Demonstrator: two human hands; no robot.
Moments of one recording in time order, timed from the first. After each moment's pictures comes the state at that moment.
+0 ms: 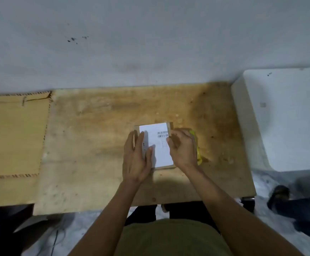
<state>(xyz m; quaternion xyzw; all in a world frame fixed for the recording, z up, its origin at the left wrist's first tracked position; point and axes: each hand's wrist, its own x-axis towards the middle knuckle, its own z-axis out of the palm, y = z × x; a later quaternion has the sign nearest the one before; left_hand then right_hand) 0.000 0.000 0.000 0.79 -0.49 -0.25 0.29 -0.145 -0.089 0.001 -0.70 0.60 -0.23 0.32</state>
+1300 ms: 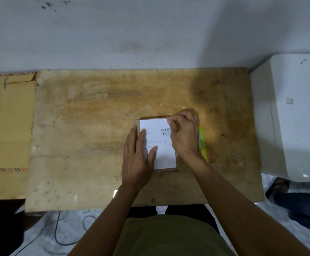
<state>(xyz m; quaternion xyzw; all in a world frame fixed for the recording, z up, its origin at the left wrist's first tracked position) 0.001 -0.007 -0.031 0.79 -0.49 -0.27 0.24 -0.116 -0.138 -0.014 -0.72 0.60 -0.21 0.29</state>
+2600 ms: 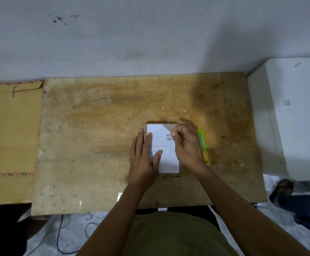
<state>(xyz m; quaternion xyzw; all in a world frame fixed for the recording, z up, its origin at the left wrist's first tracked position) -0.002 -0.008 -0.042 0.76 -0.53 -0.27 0.26 -0.134 -0.116 -0.012 -0.69 0.56 -0.22 0.41</state>
